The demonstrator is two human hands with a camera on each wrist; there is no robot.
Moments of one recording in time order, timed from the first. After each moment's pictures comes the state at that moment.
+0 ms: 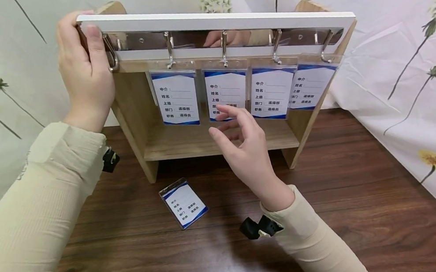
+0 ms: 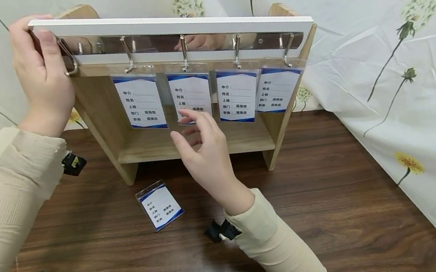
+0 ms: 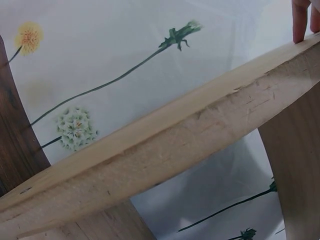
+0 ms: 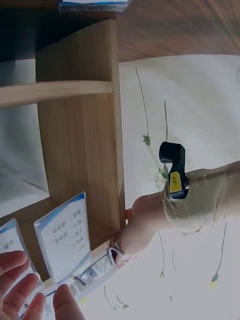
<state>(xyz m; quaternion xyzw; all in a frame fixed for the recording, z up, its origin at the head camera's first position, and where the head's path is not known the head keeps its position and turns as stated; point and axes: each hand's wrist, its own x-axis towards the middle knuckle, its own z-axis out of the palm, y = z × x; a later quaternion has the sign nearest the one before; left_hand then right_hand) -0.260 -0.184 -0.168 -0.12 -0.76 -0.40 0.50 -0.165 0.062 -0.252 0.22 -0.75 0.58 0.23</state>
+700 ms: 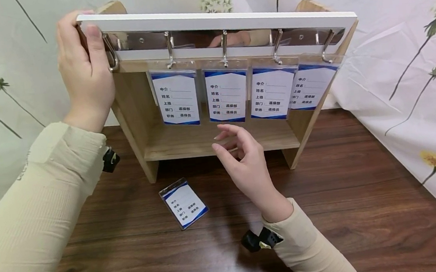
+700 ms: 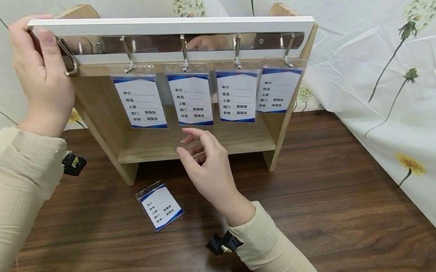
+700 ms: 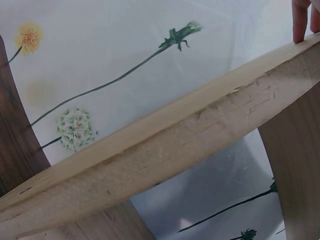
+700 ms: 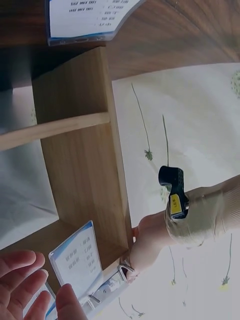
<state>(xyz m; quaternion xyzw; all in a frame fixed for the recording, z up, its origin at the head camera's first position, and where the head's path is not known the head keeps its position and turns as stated) -0.263 -0.186 -0.169 -0.10 -0.77 -0.40 0.49 -0.161 0.064 -0.282 0.19 -0.75 0.61 0.18</state>
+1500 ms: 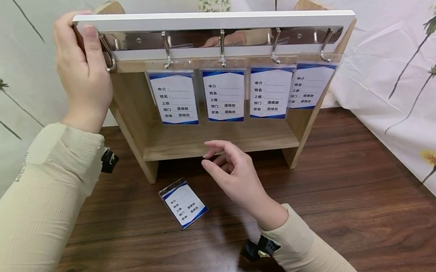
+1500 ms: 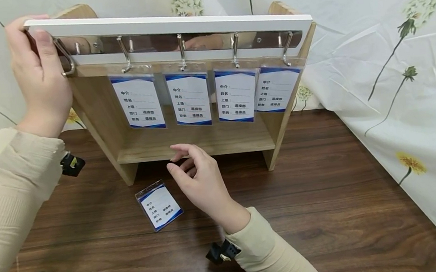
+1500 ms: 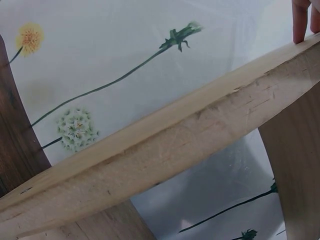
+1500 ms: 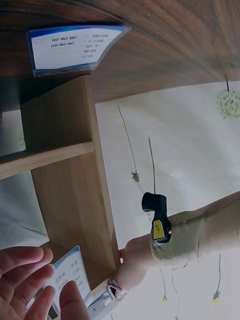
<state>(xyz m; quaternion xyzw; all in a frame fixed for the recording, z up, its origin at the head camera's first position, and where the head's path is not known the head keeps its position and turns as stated) -0.262 -0.185 -0.168 -0.10 -0.76 -0.41 0.49 -0.152 0.057 -0.298 0.20 -0.76 0.61 0.10</state>
